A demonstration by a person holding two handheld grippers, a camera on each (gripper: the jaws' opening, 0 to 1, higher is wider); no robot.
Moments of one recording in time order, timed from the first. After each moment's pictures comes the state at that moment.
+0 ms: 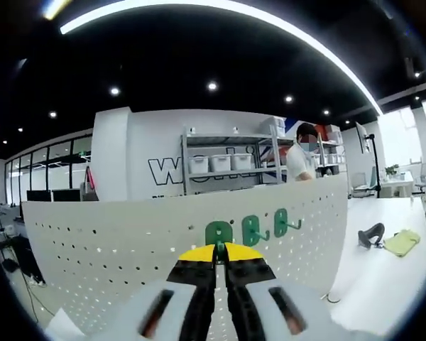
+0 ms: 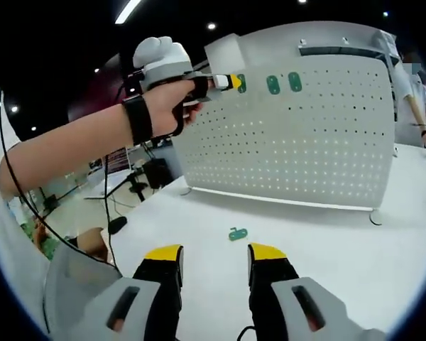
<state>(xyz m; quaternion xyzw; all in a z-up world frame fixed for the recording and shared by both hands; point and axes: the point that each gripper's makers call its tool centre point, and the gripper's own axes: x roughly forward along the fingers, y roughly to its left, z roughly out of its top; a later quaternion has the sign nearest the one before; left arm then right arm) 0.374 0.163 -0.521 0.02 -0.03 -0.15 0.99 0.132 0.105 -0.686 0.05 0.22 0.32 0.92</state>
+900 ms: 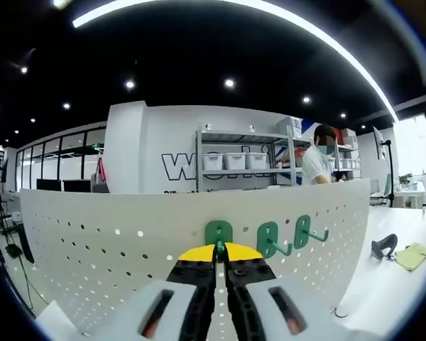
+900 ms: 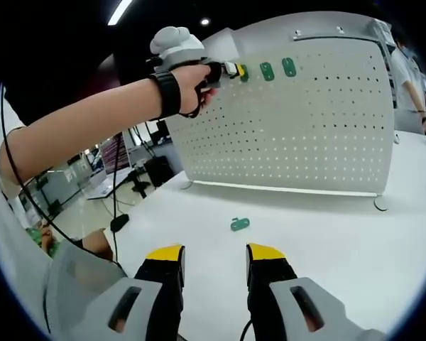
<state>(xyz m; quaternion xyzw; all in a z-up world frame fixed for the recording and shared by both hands) 0.408 0.162 -0.526 0.00 -0.02 -0.11 0.99 0.130 0.102 -0.701 0.08 0.23 0.32 0.91</state>
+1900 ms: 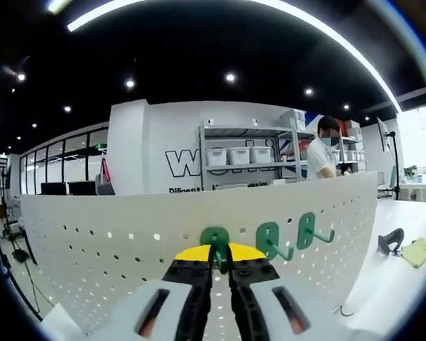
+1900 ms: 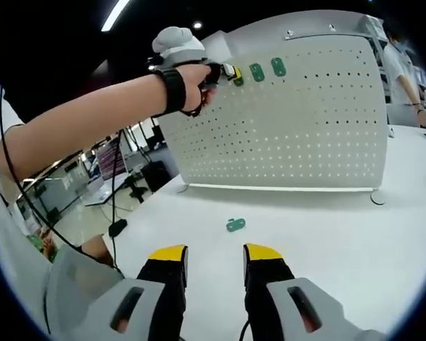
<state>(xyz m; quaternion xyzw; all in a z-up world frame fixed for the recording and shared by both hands) 0.417 0.155 -0.527 0.02 -0.01 -0.09 1.00 0.129 0.096 -0.705 0.09 0.23 0.31 0.92</state>
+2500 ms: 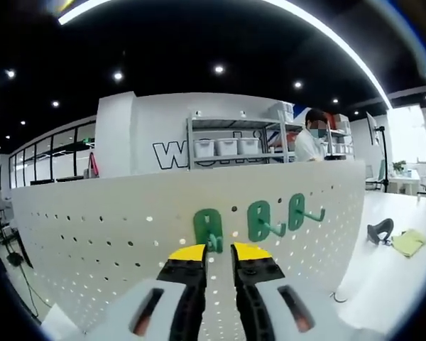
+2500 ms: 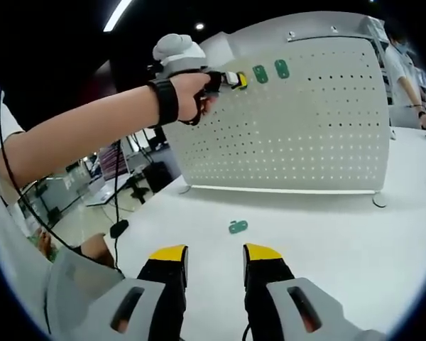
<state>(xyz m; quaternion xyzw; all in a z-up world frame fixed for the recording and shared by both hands) 0.409 0.153 -0.547 0.03 0.02 -0.13 0.99 0.129 0.100 -0.701 0.09 0.23 0.32 0.92</state>
